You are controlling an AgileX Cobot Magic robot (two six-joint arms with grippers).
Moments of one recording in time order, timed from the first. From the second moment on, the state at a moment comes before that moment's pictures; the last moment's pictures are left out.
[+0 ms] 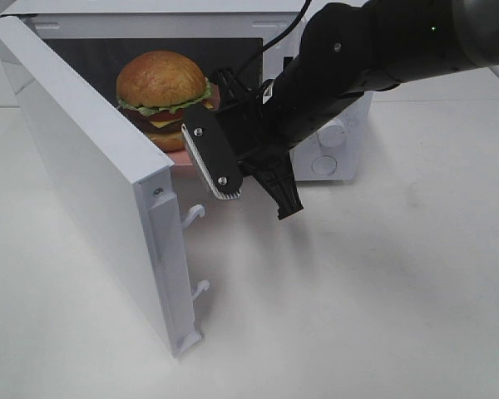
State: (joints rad) left arm 0.02 0.00 -0.52 -0.07 1.07 0.00; right arm 0.65 1.86 -1.21 0.22 0.29 -1.68
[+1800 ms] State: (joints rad) left arm 0.02 0.00 -0.52 -0.07 1.07 0.00; right arm 0.64 1.19 -0.50 0.22 0.21 -1.61
